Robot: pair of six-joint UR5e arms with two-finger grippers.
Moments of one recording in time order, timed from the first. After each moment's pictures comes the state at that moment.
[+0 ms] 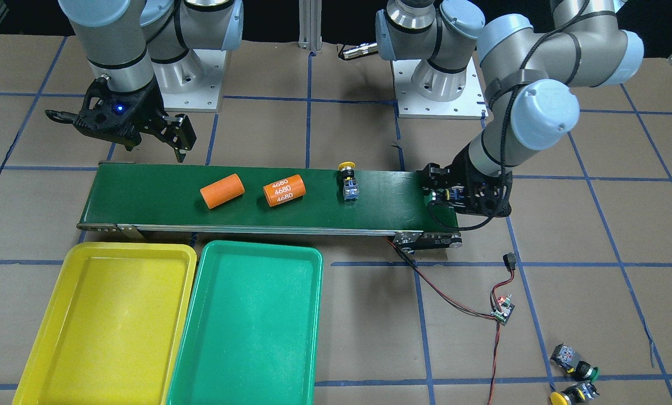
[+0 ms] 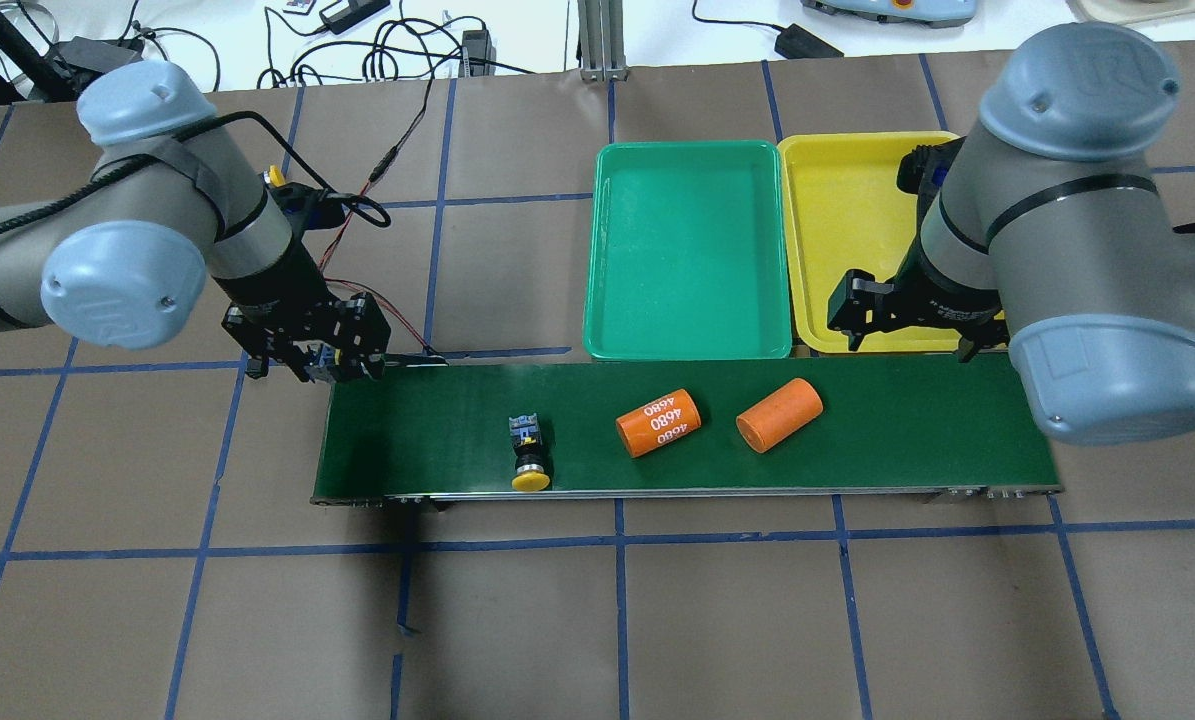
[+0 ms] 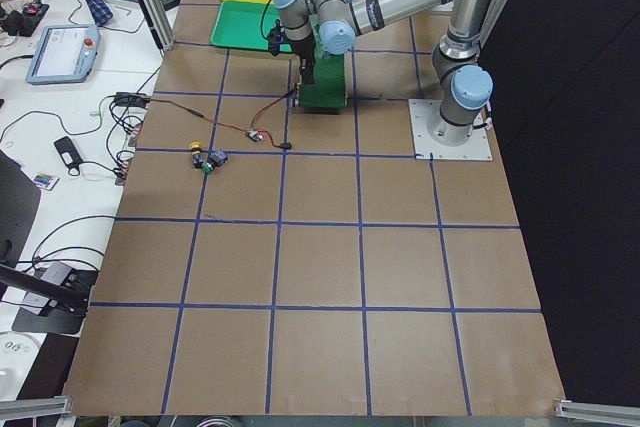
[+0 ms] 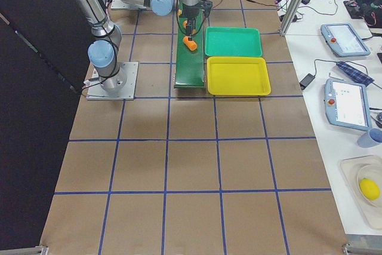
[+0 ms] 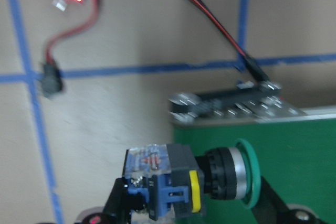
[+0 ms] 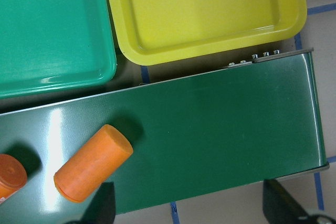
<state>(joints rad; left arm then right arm) -1.49 -1.69 -1.88 -1.36 1.51 0.13 1.56 -1.70 1.97 -1.88 -1.65 0.19</state>
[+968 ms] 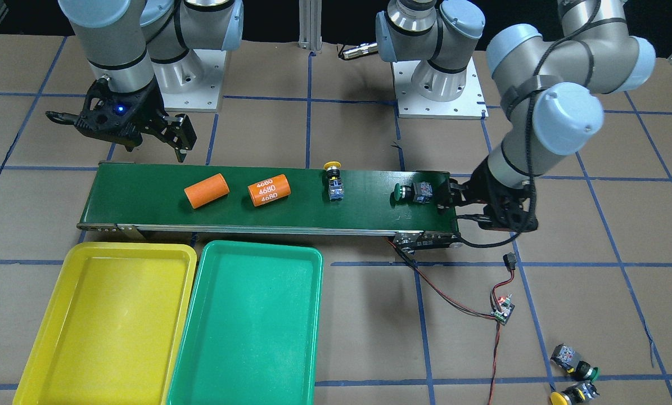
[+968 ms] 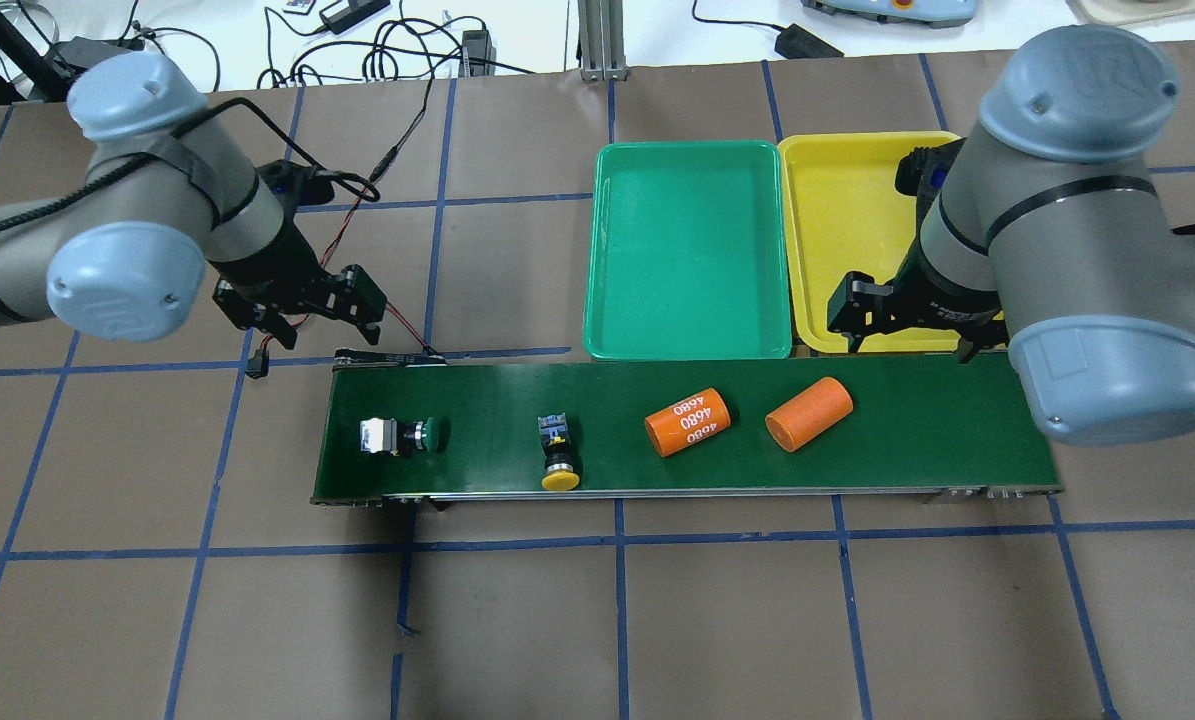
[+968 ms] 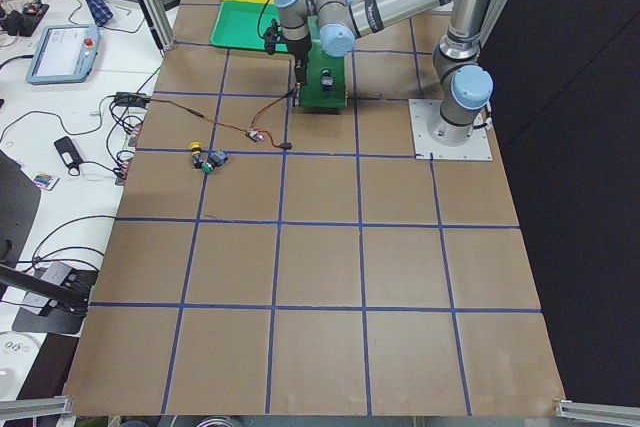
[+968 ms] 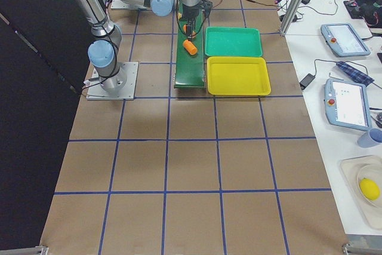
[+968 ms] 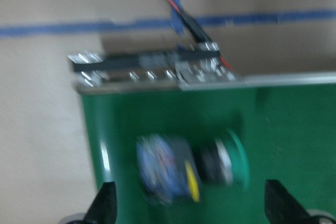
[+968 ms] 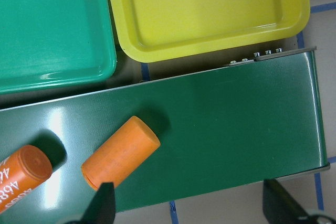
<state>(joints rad) -1.41 -1.74 -1.79 -1.28 1.51 0.18 1.56 -1.70 1.97 -1.88 -1.64 0.18</state>
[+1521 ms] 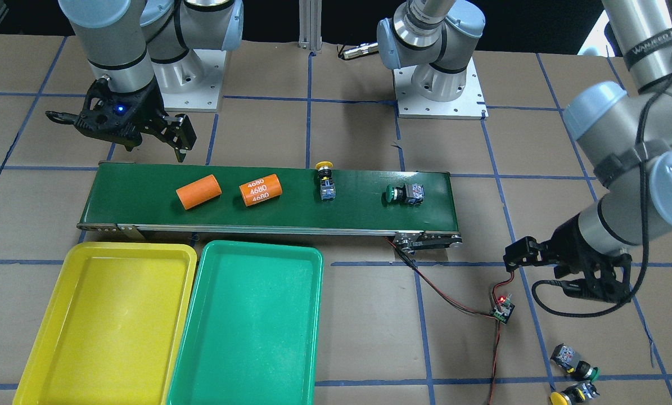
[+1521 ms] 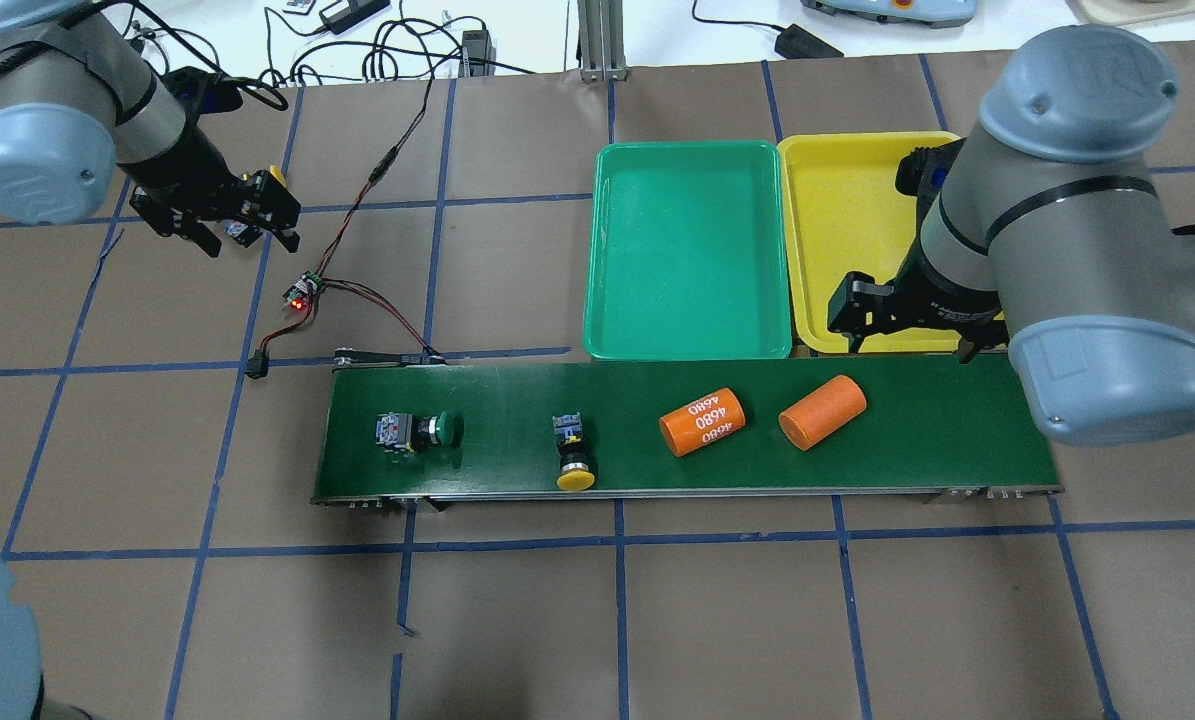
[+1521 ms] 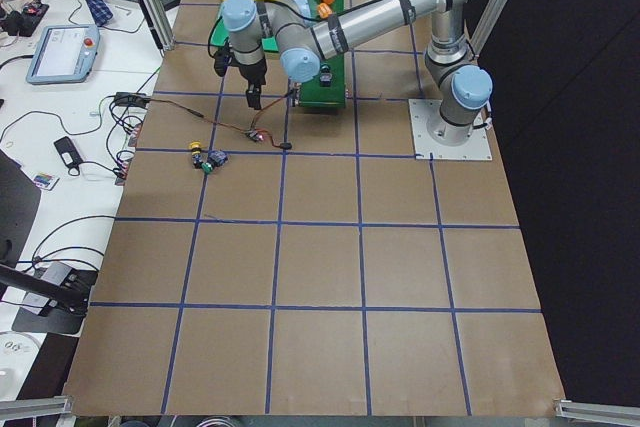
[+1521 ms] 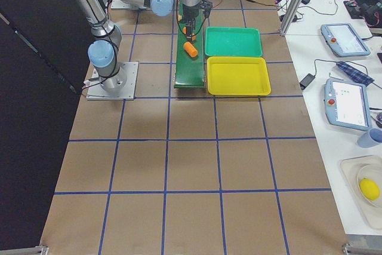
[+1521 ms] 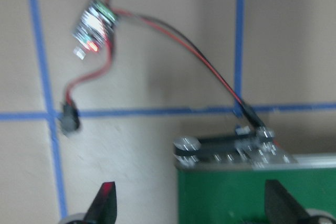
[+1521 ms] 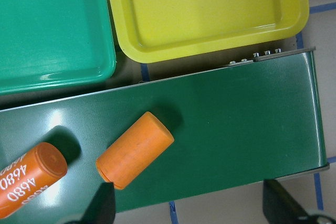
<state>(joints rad) -1.26 -1.99 -1.50 -1.28 1.51 0.49 1.56 -1.70 1.97 -1.88 -1.65 0.18</state>
